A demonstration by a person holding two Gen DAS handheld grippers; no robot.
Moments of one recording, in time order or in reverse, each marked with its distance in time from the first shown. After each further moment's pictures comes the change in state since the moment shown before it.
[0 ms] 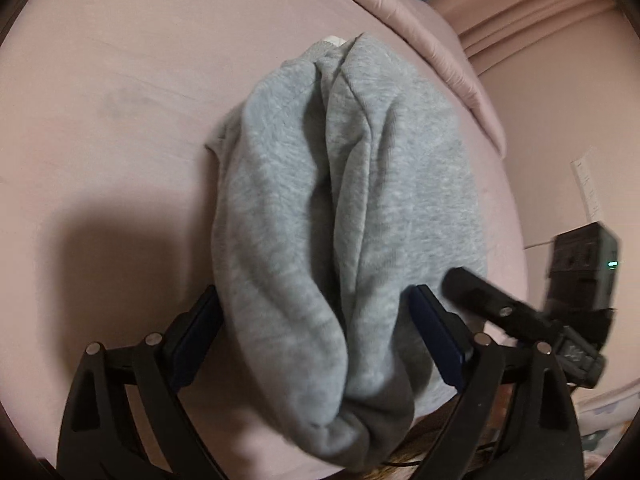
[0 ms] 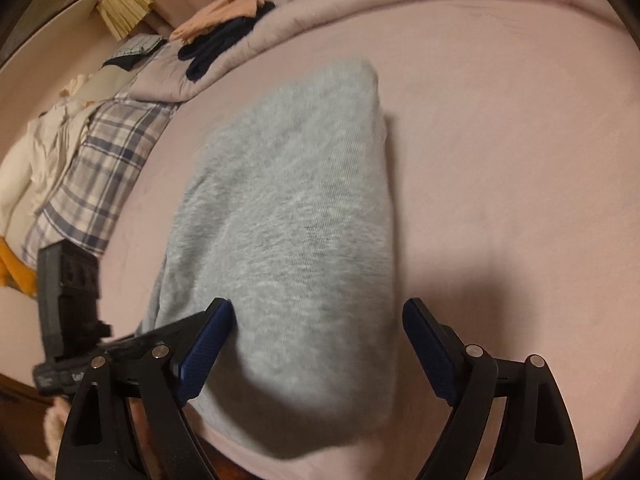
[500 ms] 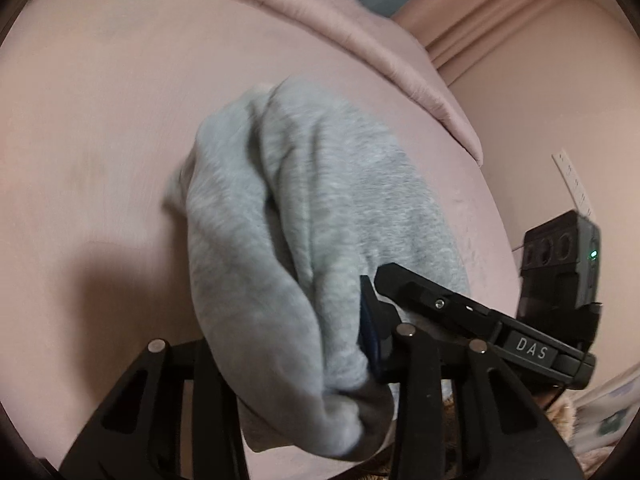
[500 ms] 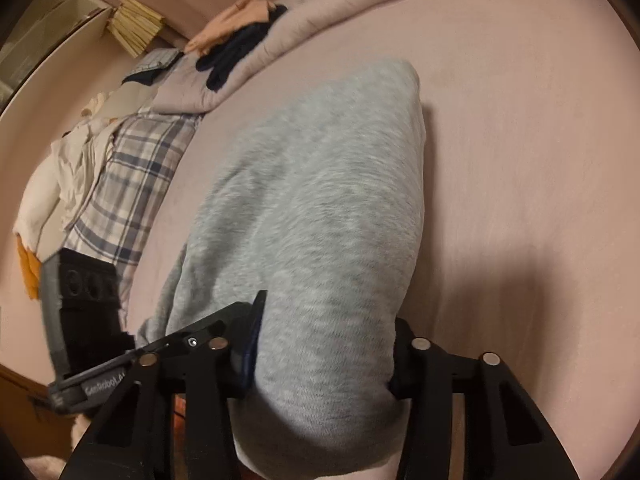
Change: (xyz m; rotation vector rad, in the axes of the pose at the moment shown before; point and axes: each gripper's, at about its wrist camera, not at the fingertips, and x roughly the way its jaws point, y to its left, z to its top) left arm -0.021 -0.064 -0.003 0.141 -0.122 0.005; right arm -0.008 0.010 0.005 0.015 -0.038 0.116
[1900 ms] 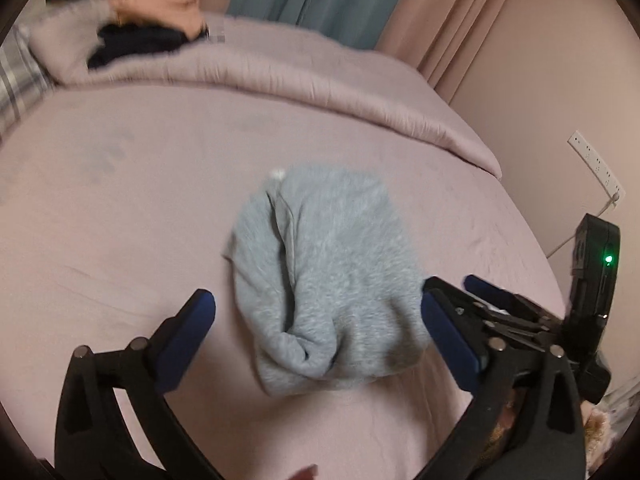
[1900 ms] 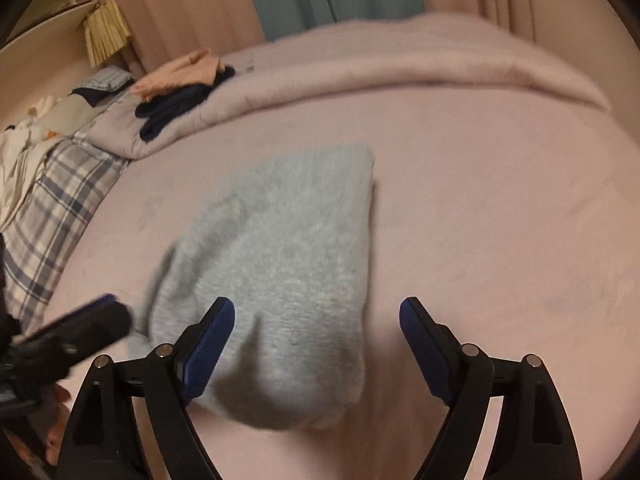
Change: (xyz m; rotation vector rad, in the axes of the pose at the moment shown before) left arm -0.049 -0.055 0.044 0.191 -0.163 0.179; right arm -0.040 -0.007 0.058 -0.117 -0.228 -0.380
